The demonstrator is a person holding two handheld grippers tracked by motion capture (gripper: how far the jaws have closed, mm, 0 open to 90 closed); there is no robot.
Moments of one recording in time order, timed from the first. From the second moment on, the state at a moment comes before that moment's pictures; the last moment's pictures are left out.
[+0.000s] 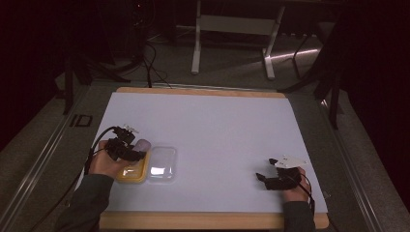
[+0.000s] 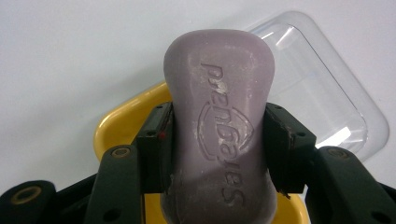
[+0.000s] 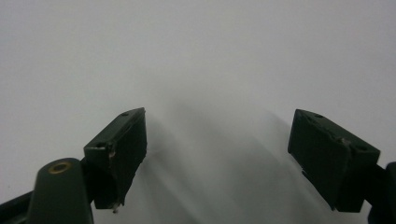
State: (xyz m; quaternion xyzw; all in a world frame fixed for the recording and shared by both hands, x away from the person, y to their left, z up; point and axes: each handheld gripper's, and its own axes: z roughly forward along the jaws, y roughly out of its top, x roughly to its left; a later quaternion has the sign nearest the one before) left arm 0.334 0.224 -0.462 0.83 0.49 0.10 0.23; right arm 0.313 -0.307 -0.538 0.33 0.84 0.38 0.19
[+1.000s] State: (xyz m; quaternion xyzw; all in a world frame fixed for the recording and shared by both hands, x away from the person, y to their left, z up) left arm 0.316 0.230 -0.479 0.82 0.52 0.09 0.21; right arm 0.312 -0.306 -0.538 0.33 0.85 0.38 0.19
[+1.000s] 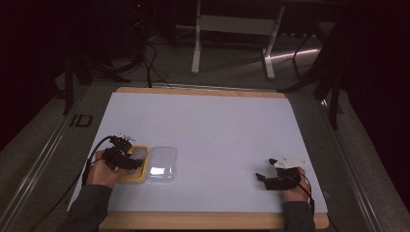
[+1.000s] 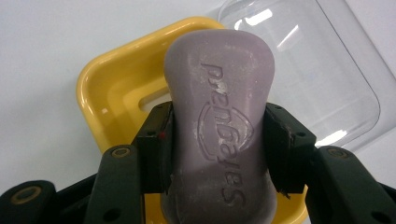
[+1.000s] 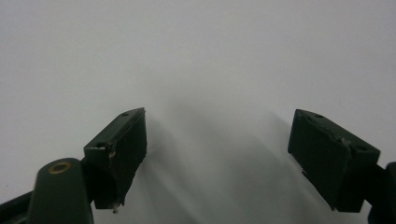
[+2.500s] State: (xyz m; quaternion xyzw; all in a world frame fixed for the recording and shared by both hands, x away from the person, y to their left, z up) left arm 0.307 0.232 -0.478 0.80 0.52 0.12 0.27; right arm 0.313 -0.305 -0.539 0.32 0.85 0.37 0.19
